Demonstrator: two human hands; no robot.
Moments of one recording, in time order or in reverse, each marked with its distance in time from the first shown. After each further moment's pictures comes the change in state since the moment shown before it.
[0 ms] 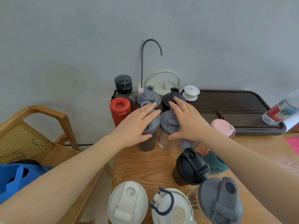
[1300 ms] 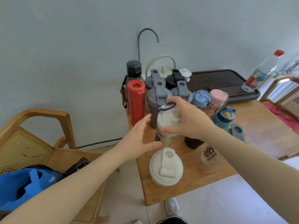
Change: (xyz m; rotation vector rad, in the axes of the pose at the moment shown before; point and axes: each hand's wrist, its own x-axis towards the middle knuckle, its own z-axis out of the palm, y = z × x) left_hand -0.143 0.004 -0.011 -0.762 -0.161 -0.212; right_hand -0.082 -0.162 -0.021 0.380 0.122 0.301
